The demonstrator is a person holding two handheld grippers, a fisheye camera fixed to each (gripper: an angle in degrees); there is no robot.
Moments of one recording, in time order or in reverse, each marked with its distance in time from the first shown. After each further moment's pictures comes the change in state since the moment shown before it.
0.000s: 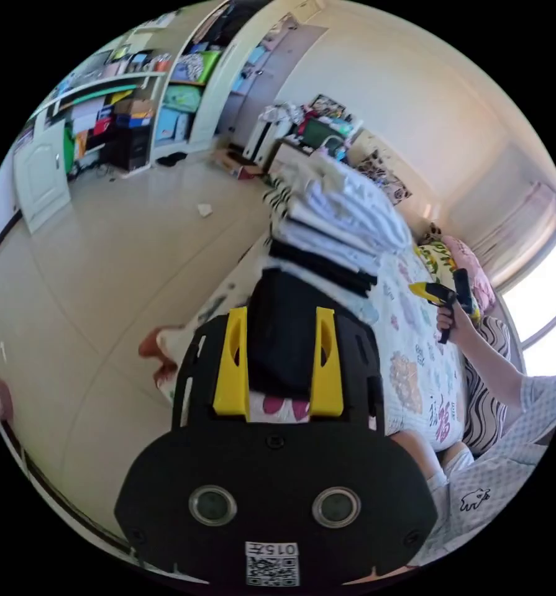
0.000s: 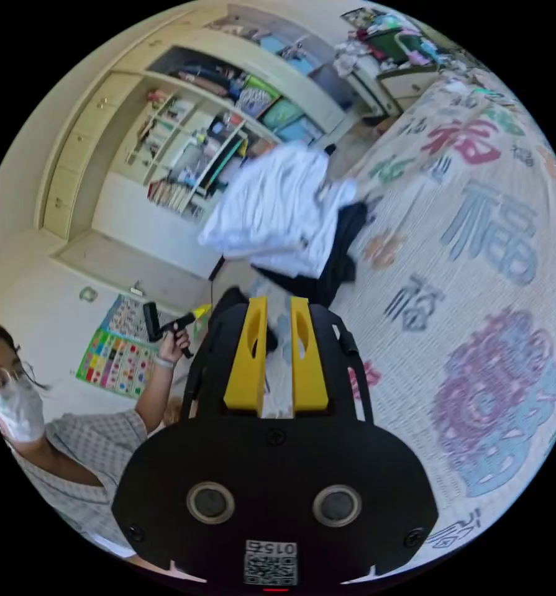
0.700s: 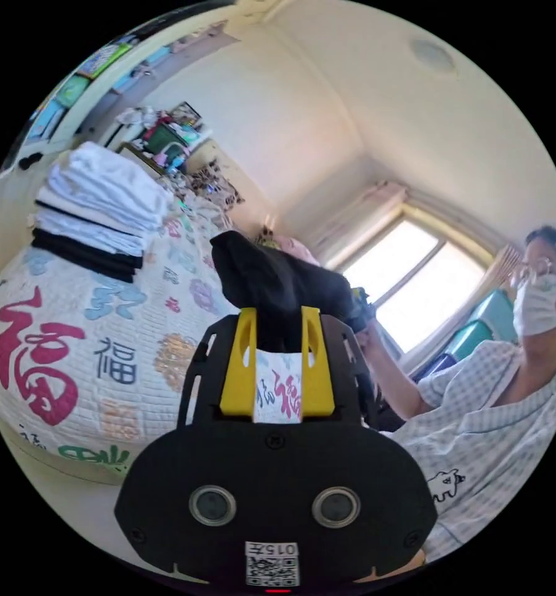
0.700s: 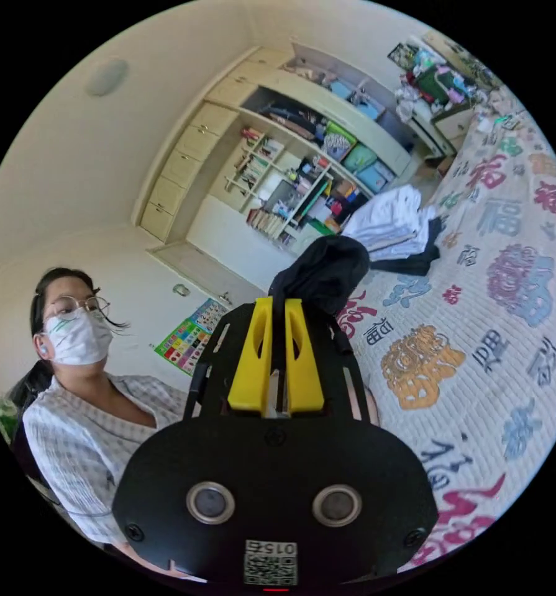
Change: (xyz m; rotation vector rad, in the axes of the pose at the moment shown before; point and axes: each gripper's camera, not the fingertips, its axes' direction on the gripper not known) left arm 0.272 0.174 -0.058 0.087 0.742 0.258; right arm -0.226 0.201 -0.194 0.278 -0.317 -0.136
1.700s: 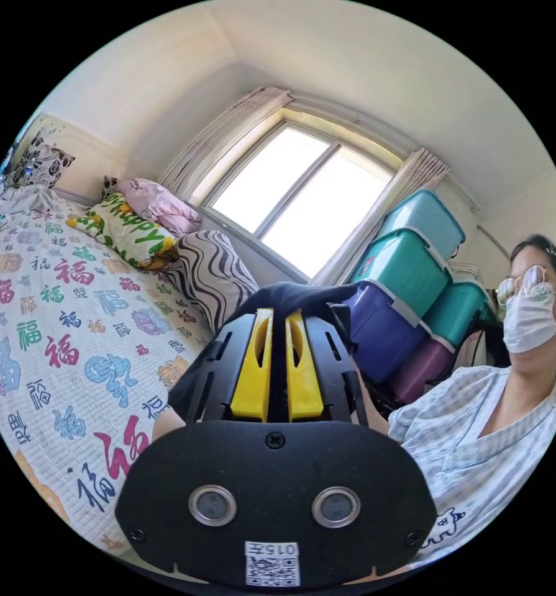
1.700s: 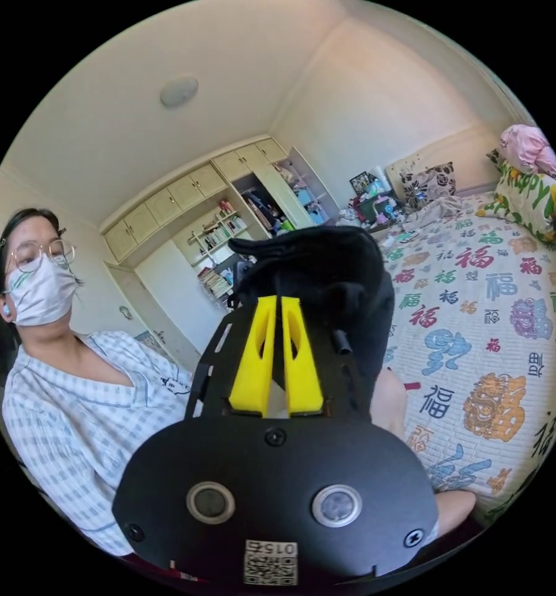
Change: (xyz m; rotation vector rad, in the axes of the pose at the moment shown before) left arm 0.291 0.052 0.320 -0.298 0.535 0.321; right arm -0.375 0.167 -0.249 0.395 0.446 -0.179
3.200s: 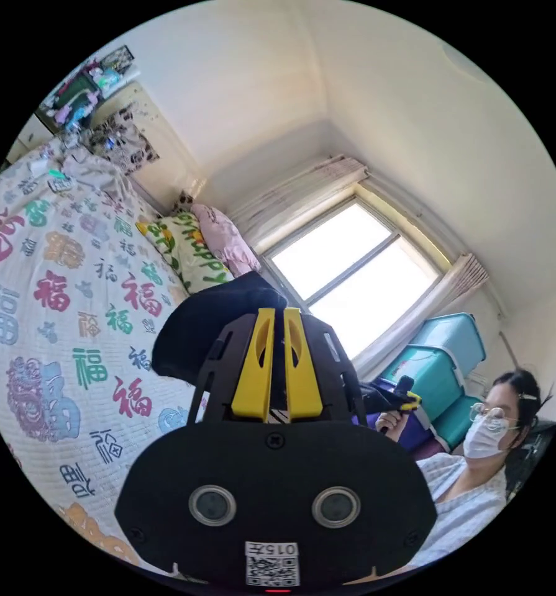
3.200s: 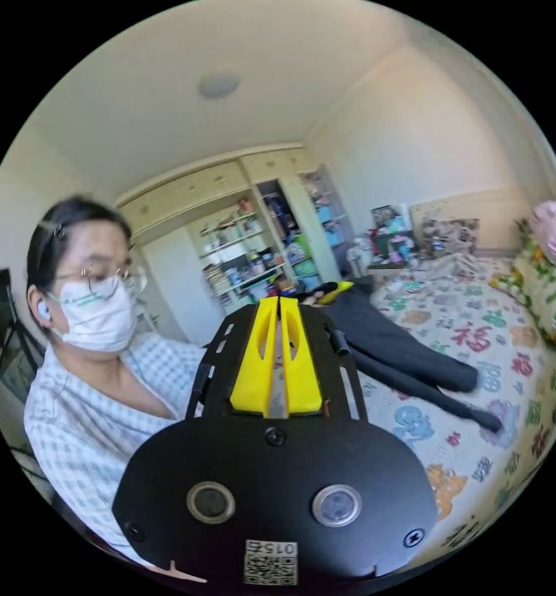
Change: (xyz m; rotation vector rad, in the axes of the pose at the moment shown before) left arm -0.404 -0.112 -0.104 0.210 -0.081 -0.301; right arm -0.095 -0.259 -0.018 -0.024 -0.033 -0.243
